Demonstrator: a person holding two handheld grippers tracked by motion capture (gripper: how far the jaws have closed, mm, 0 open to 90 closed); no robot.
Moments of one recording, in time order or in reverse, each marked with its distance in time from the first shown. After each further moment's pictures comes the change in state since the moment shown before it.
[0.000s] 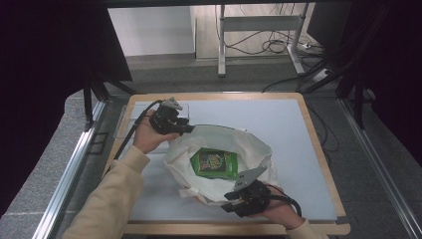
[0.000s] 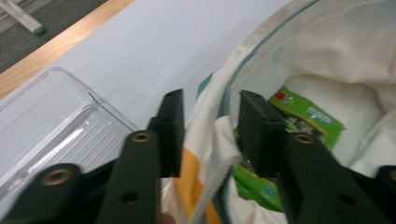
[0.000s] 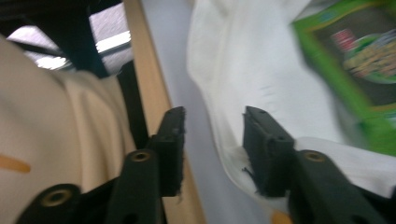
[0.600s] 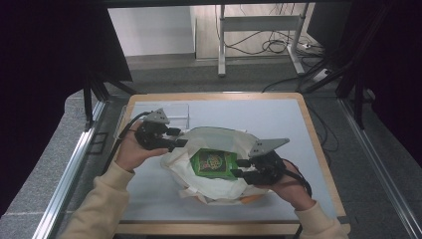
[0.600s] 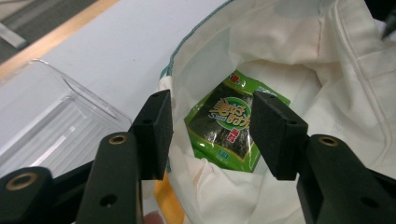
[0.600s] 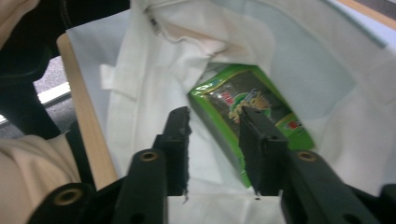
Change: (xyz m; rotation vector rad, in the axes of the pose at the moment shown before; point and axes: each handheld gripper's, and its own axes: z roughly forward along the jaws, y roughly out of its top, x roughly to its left) left arm -0.032 -0.031 -0.048 -0.063 -0.046 0.051; right arm -0.032 0.042 -0.056 -0.126 -0.208 0.084
